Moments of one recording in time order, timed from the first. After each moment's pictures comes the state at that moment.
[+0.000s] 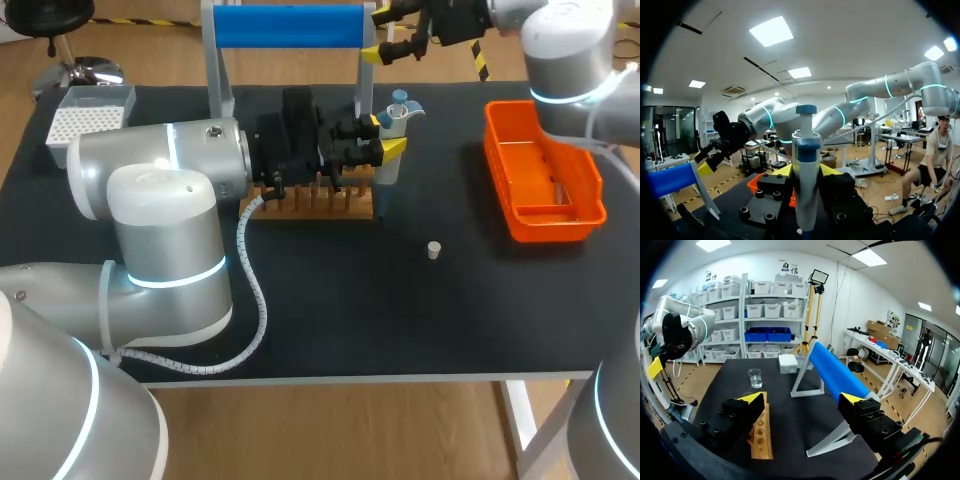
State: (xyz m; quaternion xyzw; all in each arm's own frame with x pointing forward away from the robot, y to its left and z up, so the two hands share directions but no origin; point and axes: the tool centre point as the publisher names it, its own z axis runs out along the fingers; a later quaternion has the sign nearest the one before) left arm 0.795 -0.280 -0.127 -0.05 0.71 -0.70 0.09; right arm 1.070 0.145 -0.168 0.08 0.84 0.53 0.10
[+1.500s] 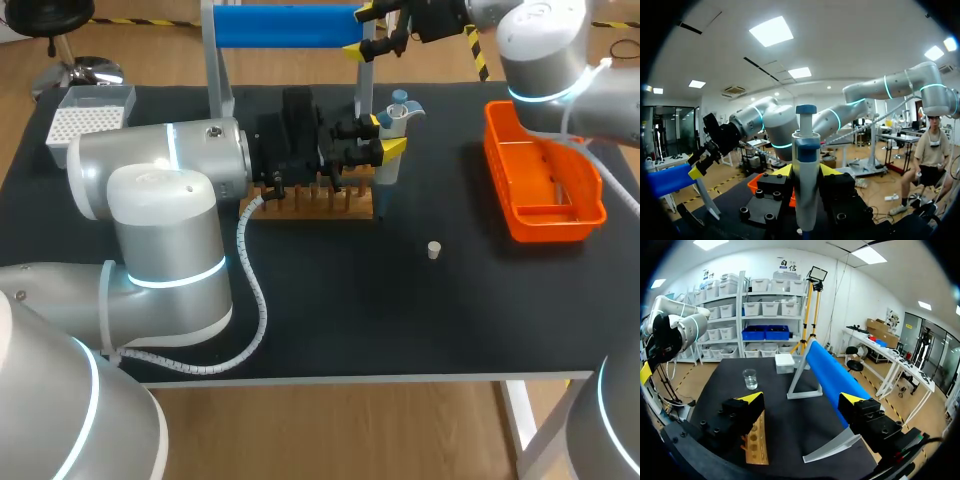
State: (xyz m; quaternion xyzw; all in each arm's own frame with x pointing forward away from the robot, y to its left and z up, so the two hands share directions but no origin) left arm 0.795 -0.280 -0.127 -0.05 0.71 -0.70 0.09; right arm 1.085 0.168 -0.173 0.08 0.84 0.52 0.10
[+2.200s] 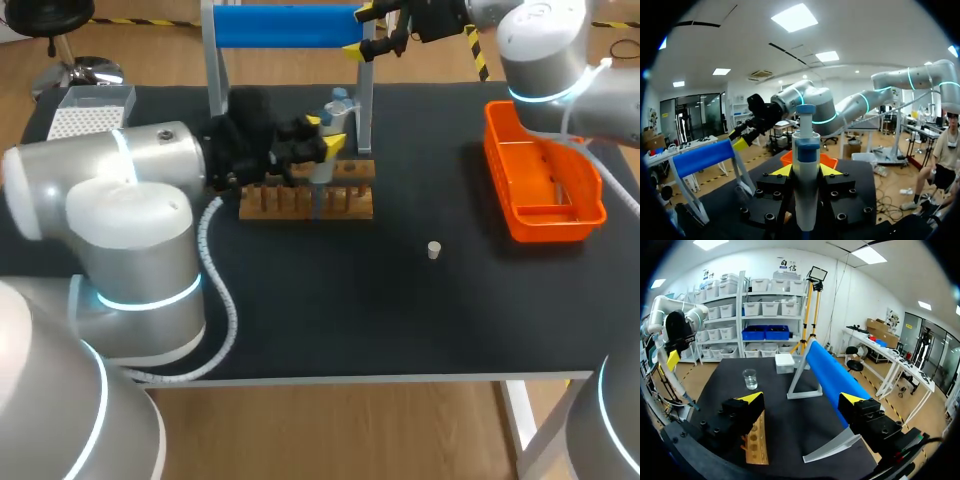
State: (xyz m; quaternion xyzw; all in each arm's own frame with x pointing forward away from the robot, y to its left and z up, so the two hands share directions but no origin) left arm 0.829 -0.191 -0.151 -0.17 0.75 -0.62 0.17; right arm 1.085 0.168 -0.173 0.08 0.84 0.52 0.10
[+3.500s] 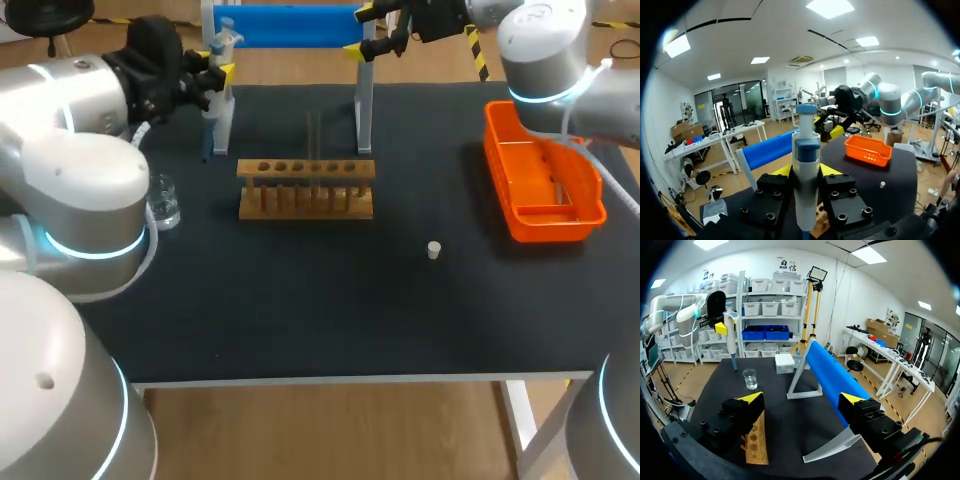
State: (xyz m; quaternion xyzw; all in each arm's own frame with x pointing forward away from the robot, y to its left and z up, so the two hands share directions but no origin) left arm 0.951 -0.046 -0.127 -0.30 0.74 -0.53 0.28; right arm 1.085 0.168 -0.173 0.08 0.84 0.52 0.10
